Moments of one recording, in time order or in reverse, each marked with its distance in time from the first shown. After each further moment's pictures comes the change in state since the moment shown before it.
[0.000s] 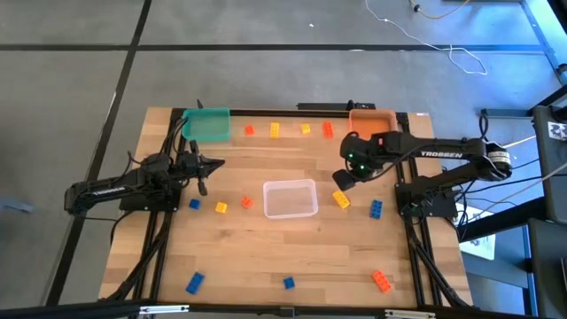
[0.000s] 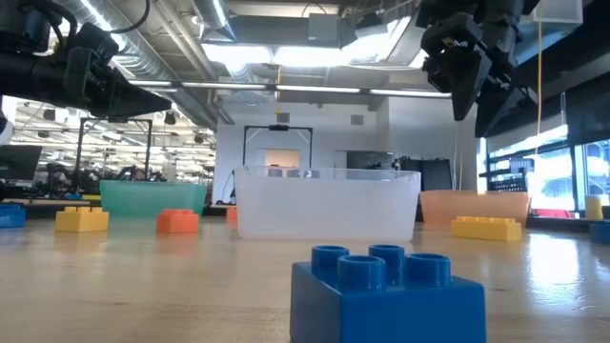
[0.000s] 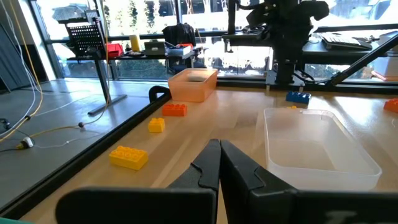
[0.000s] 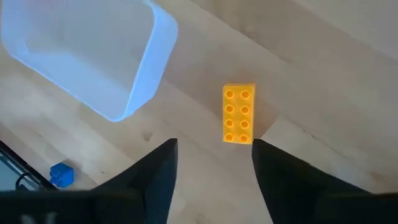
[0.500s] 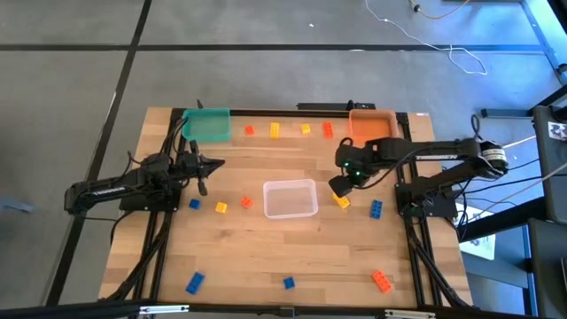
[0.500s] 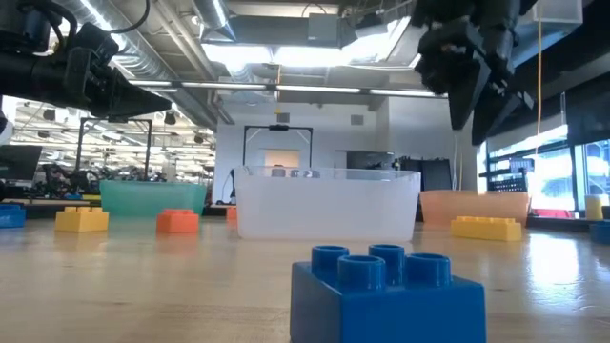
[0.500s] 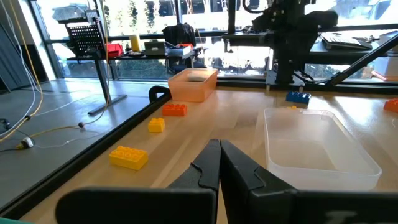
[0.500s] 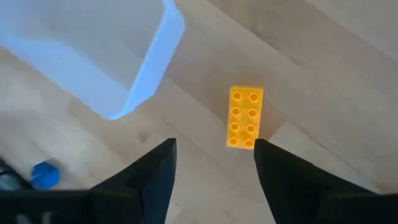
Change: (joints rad) left arm 0.000 0.000 0.000 0.000 0.000 0.000; right arm 0.072 0.067 0.000 0.030 0.064 -0.003
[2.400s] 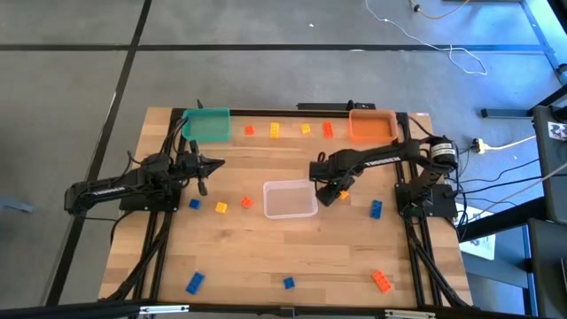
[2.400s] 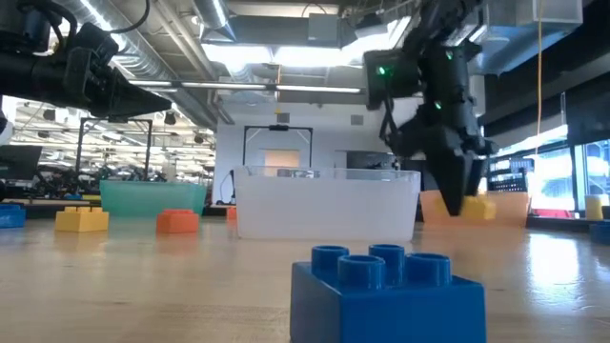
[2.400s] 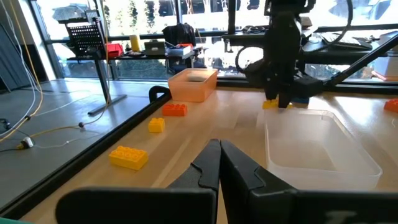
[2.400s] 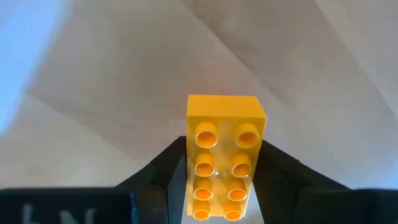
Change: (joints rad) left arm 0.000 0.000 0.000 0.004 -0.001 0.000; right arm 0.006 0.428 0.104 -0.022 0.138 -0.153
